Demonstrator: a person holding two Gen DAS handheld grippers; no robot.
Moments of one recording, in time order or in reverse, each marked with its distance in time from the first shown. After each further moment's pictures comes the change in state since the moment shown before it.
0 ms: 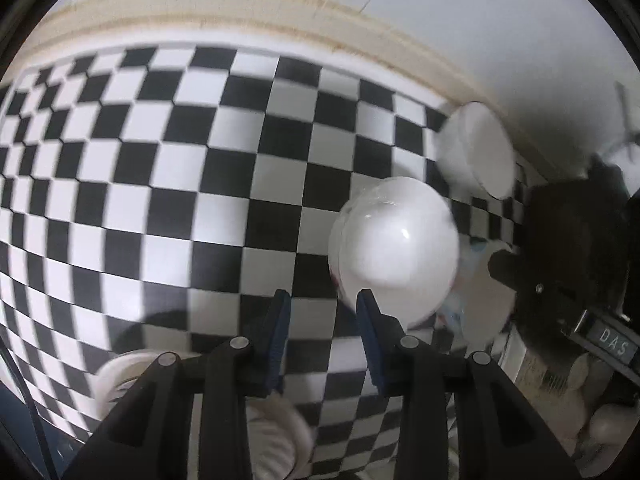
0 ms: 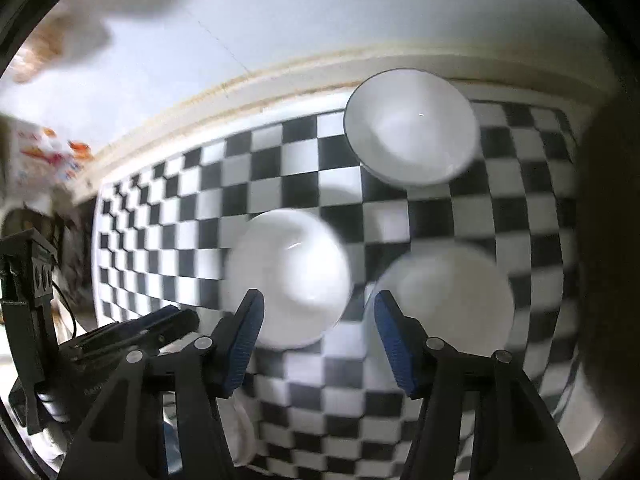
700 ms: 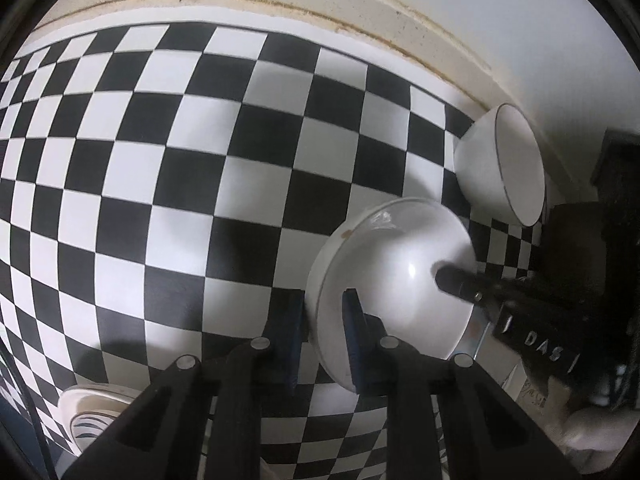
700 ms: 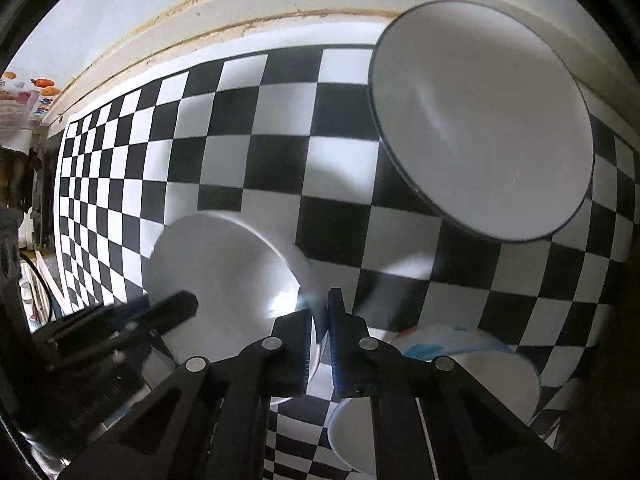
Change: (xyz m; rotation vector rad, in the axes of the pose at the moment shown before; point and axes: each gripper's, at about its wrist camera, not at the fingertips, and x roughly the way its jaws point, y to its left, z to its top) left arm 0.032 -0.023 0.016 -0.028 -0.004 0.013; right arm 0.102 -0.004 0.034 -0.134 0.224 -0.038
